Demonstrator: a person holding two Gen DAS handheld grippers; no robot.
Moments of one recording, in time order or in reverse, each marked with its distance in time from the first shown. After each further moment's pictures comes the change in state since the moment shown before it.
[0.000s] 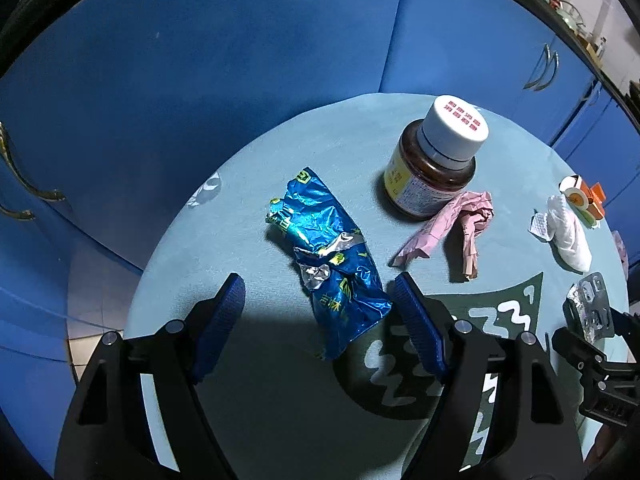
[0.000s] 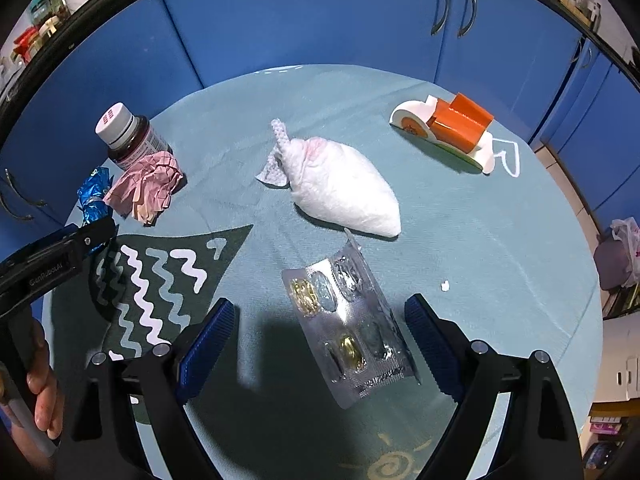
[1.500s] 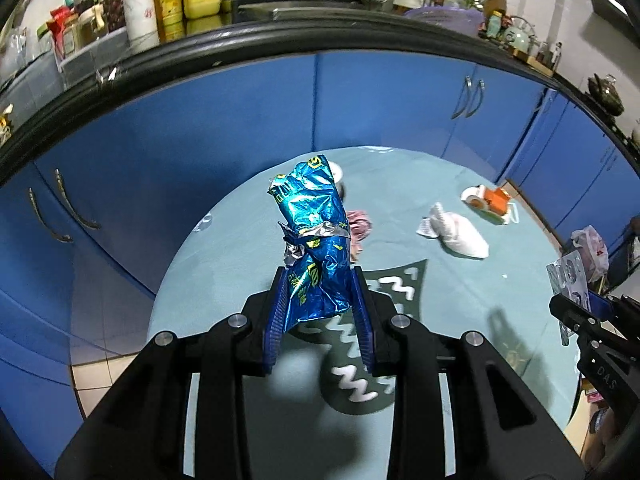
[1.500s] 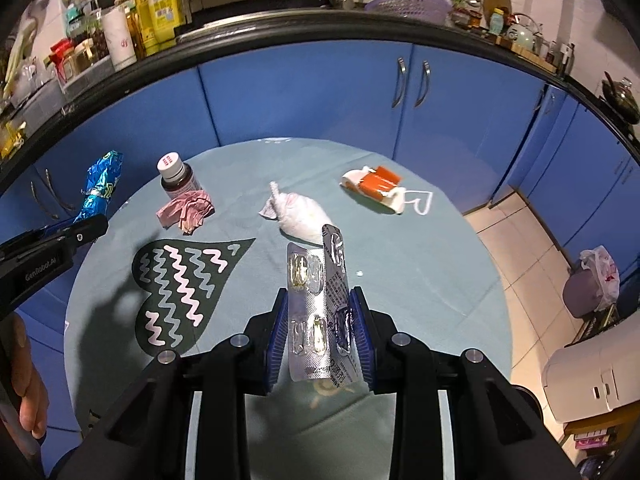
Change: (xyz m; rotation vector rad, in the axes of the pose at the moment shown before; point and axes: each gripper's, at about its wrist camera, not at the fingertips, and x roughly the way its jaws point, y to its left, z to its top) left arm -0.123 -0.050 -0.027 0.072 -0.159 -0.050; right arm -0.129 -0.018 -0.046 -0.035 -0.207 -0.061
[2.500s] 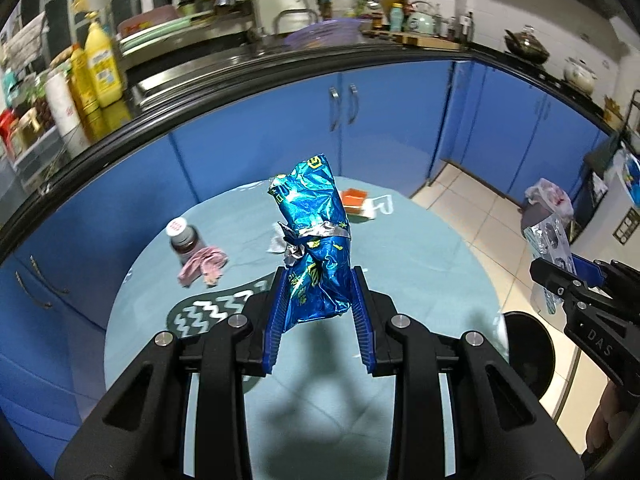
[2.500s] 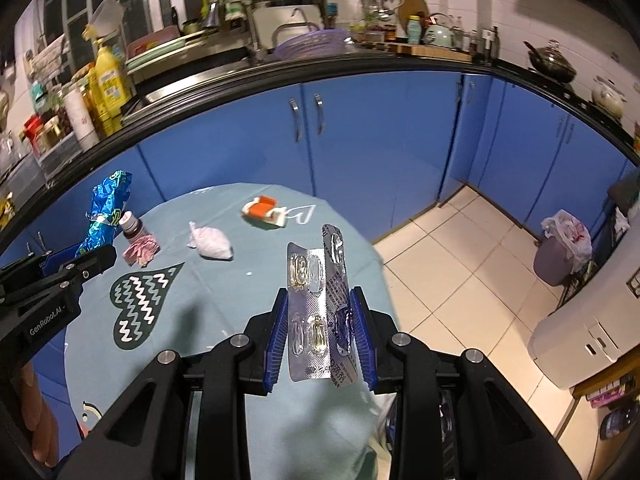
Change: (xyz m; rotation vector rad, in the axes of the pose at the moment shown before) left arm -0.066 -0.156 -0.010 0.253 -0.091 -0.106; right arm -0.089 -0.115 -0.045 0.192 -0.136 -0.081
